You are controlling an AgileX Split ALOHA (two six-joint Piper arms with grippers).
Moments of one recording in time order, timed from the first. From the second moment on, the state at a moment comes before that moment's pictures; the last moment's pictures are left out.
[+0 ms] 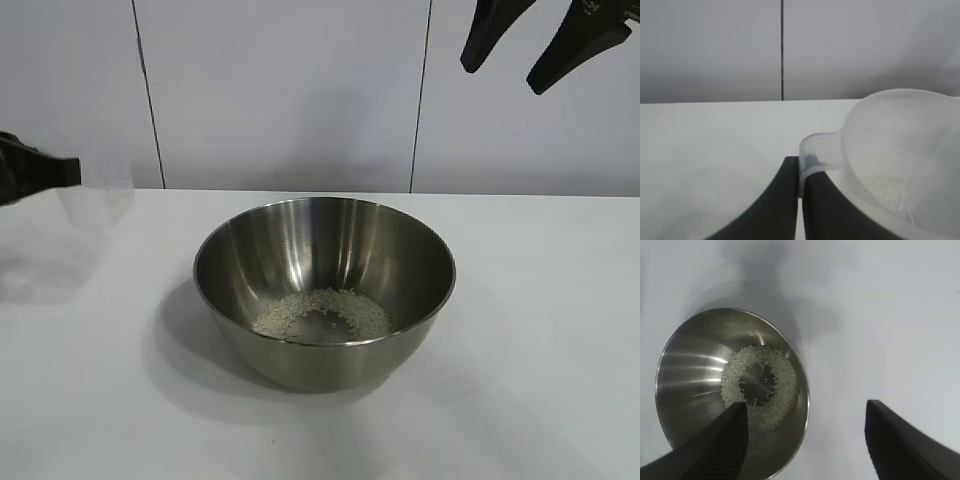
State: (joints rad) left arm -0.22 1.80 -0.54 -0.07 -0.88 0.04; right arm 0.13 1.76 -1.66 0.28 1.15 -0.08
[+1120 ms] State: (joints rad) left arm -0.22 2.01 -0.45 0.00 -1.05 0.10; right arm 0.13 1.76 -1.66 0.28 1.12 -0.08
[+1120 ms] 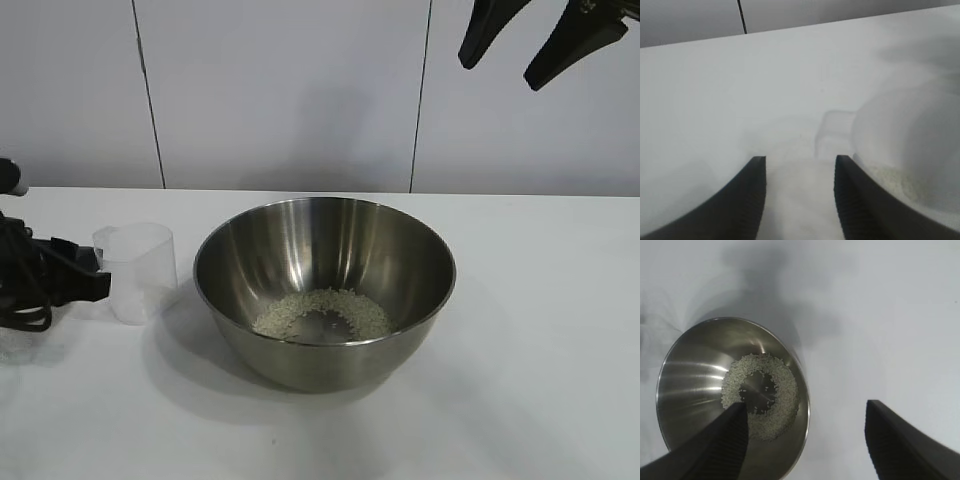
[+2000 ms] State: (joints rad) left arm -0.39 1.37 -0.94 0.41 0.37 -0.54; right arm 0.13 1.76 -1.66 0.28 1.12 -0.08
